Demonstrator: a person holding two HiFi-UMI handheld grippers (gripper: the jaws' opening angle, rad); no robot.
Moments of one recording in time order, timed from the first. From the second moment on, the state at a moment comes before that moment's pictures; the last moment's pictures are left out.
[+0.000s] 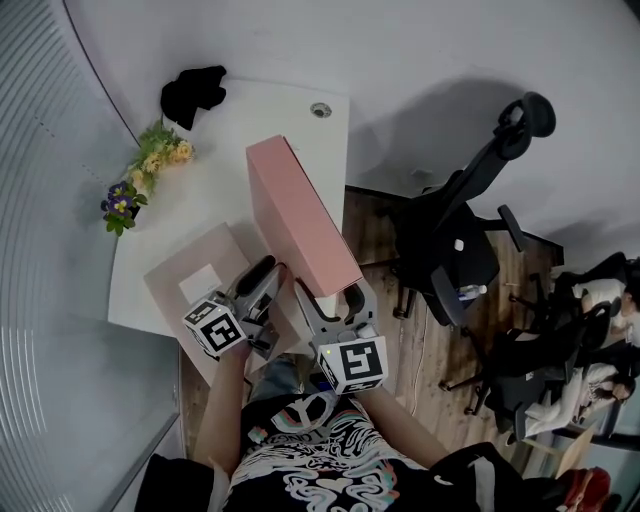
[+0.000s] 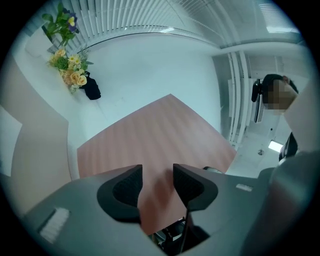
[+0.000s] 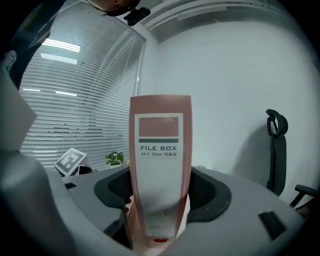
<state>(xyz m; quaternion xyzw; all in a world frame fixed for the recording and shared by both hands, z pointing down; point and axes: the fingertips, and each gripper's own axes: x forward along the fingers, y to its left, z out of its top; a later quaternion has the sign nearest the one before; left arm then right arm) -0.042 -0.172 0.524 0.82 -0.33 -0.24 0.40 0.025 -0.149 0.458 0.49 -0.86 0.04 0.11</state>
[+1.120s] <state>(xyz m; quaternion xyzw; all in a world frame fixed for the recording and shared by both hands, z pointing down) -0.152 -0.047 0.534 0.73 -0.59 -0.14 0.33 0.034 -0.061 0.471 0.38 -0.92 0.06 0.11</state>
